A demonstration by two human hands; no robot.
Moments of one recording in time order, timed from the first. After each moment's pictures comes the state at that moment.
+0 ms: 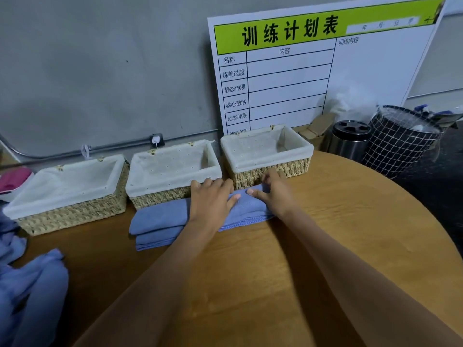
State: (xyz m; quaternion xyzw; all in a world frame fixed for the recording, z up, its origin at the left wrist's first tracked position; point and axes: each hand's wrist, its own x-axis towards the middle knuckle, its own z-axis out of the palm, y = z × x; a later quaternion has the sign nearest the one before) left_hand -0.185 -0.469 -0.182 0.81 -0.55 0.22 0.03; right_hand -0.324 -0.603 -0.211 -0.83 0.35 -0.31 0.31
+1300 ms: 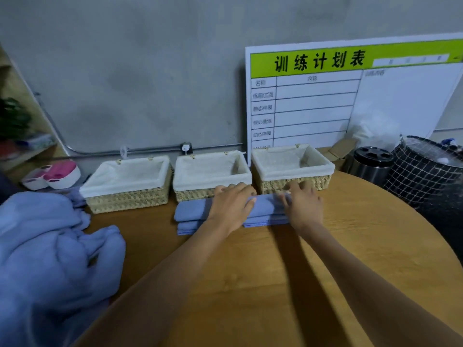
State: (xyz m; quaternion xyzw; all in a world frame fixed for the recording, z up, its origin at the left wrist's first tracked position) left_hand -0.191 -0.407 -0.143 0.79 -0.59 0.12 0.12; right_hand -0.342 -0.540 -0.168 -0.86 0.43 -0.25 0.07
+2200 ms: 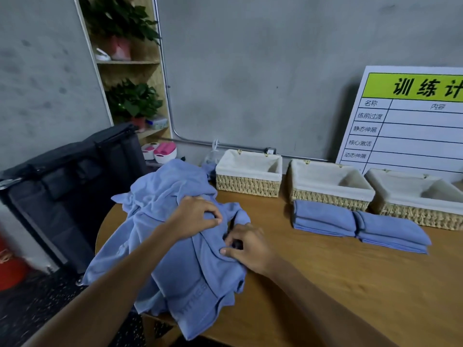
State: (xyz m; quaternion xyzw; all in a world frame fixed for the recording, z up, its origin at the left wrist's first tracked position) left_hand -0.013 -0.059 -0.147 0.82 -0.50 0.04 0.28; right_hand -0.154 -0.228 -0.195 -0.95 -0.06 -0.16 0.26
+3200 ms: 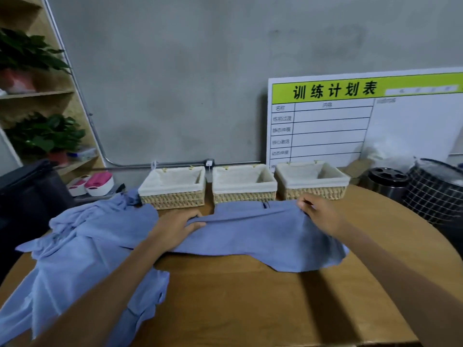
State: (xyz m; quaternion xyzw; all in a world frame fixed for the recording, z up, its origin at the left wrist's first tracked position) left_hand -0.087 -0.191 -0.133 0.78 -0.59 0.05 0.20; right_hand -0.382 -0.481 -0.119 -0.91 0.24 -0.25 0.24
